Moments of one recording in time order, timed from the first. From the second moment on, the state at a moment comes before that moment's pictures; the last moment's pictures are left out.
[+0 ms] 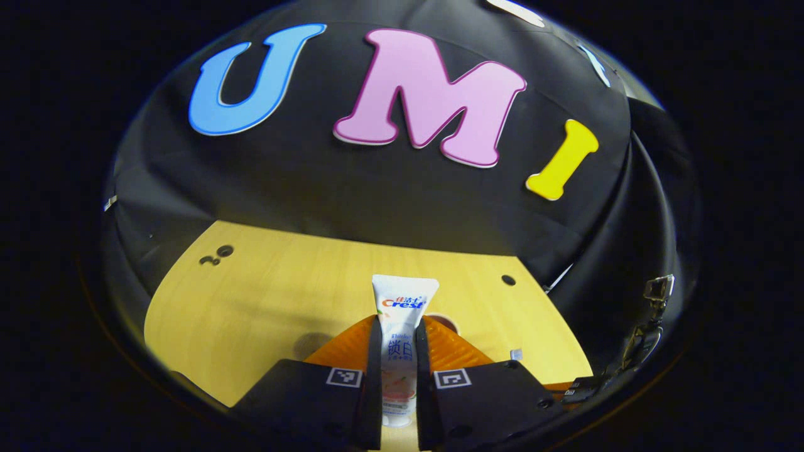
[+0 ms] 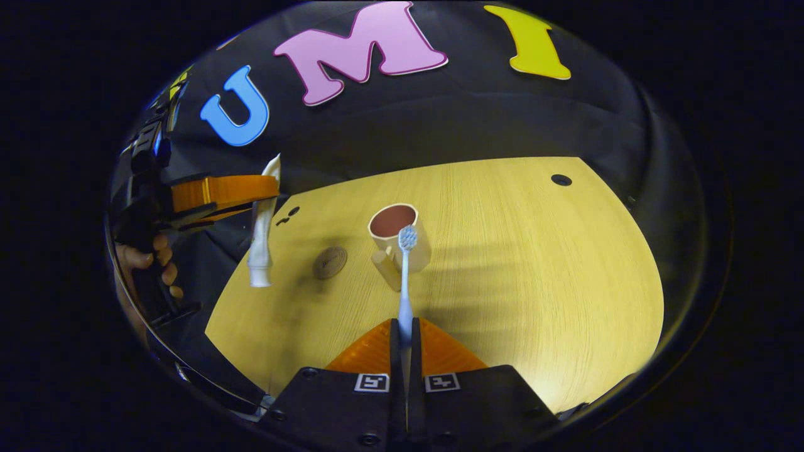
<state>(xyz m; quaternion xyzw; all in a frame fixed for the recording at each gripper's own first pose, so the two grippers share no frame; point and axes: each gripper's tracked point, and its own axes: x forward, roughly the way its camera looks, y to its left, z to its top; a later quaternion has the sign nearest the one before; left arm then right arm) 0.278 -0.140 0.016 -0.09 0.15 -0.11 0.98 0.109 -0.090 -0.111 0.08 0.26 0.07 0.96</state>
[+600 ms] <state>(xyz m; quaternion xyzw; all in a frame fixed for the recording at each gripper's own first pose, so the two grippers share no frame) 0.386 -0.225 0.032 -0.10 0.02 -0.21 0.97 0.140 -0.124 -0.078 0.08 0.21 0.06 0.97</state>
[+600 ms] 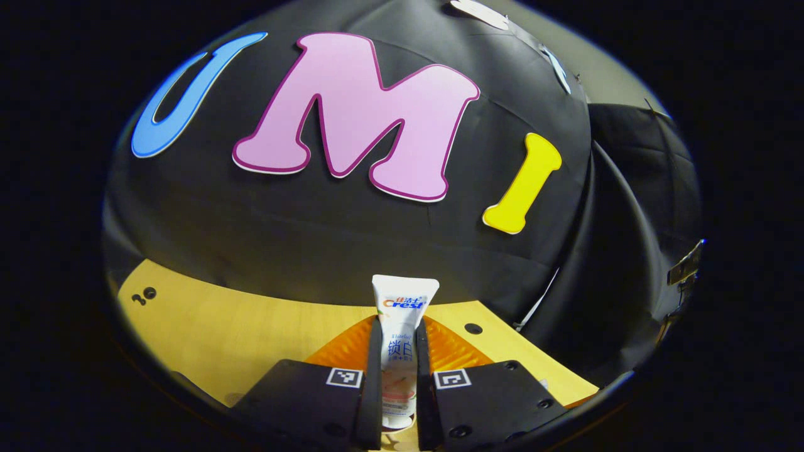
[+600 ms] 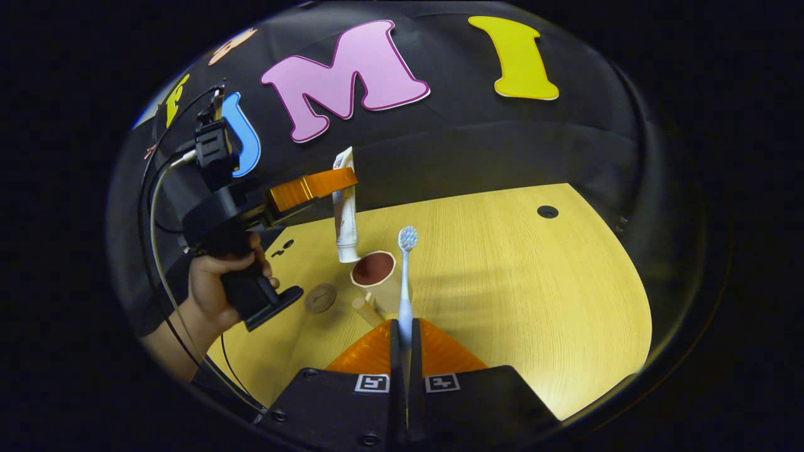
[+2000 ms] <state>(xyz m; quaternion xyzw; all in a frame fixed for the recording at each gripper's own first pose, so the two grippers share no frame) 0.338 -0.134 0.003 -0.11 -0.09 -0.15 0.98 0.245 -0.080 -0.037 0.08 0.07 0.10 0.99</state>
